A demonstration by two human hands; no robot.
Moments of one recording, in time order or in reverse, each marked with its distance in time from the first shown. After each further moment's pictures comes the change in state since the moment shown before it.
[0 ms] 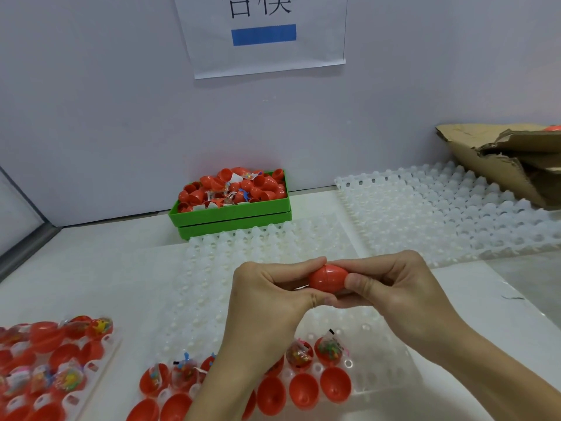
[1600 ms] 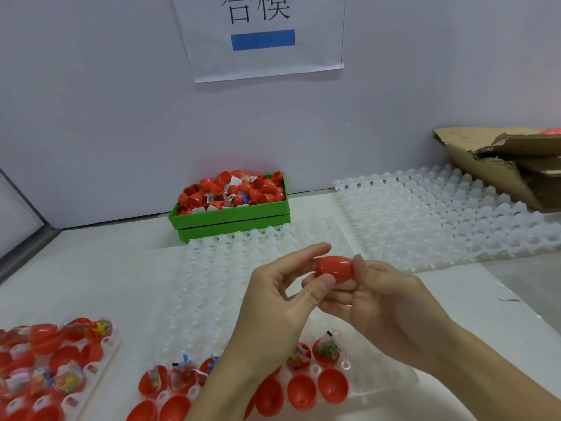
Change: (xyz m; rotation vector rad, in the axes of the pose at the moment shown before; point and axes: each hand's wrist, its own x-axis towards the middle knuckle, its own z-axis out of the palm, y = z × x) left_hand 0.000 -0.009 0.003 -0.159 -0.189 0.058; right_hand 0.004 0.004 0.003 0.593 -0.198 0.292
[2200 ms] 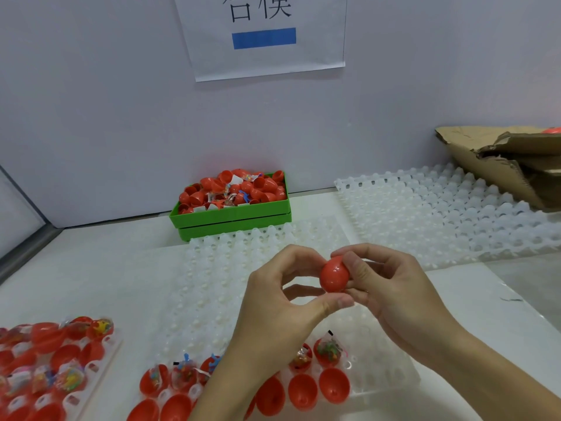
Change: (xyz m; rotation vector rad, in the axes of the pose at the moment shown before) left_hand 0.000 -0.001 0.000 0.126 0.025 0.062; right_hand -0.001 -0.001 0.000 -0.438 0.308 -0.253
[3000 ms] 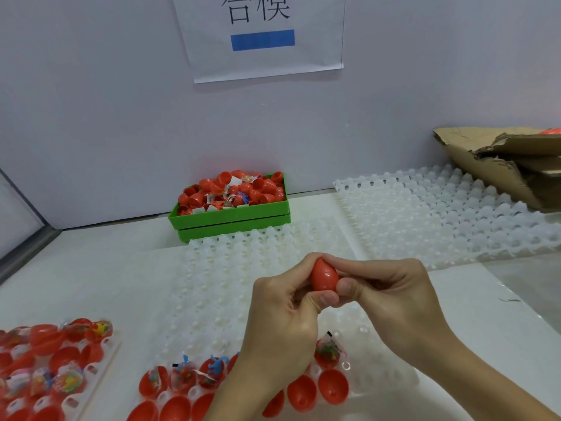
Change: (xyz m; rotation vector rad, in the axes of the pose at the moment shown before) left_hand -0.006 -0.003 0.010 0.026 0.016 0.130; right_hand -0.008 0.000 0.008 -0.128 0.002 -0.262
